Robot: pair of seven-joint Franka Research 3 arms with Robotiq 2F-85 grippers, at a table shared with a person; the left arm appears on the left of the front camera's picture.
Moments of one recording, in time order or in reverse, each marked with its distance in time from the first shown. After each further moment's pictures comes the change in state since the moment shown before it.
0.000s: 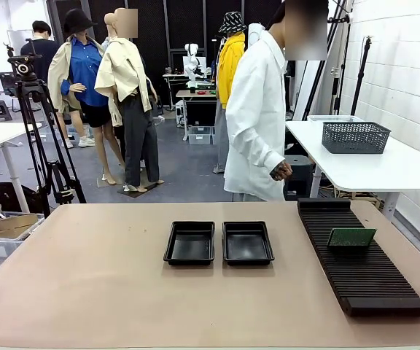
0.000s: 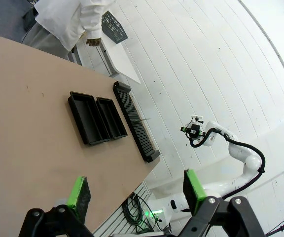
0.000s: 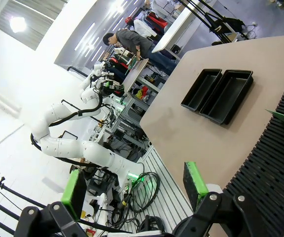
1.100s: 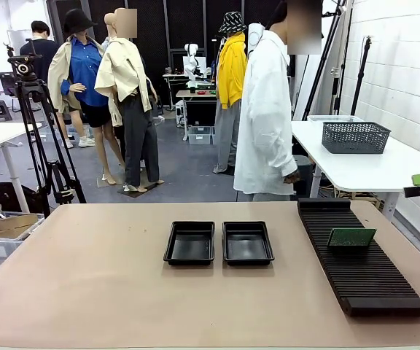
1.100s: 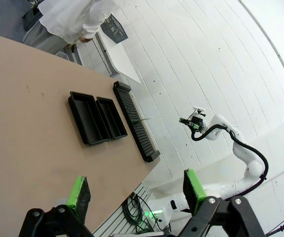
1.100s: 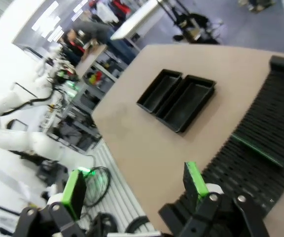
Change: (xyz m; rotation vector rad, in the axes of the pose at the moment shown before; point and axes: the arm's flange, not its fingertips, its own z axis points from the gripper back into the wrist) left arm 0.000 0.000 0.000 0.000 0.001 0.001; right arm 0.054 0.005 -0.035 -0.245 0.113 0.168
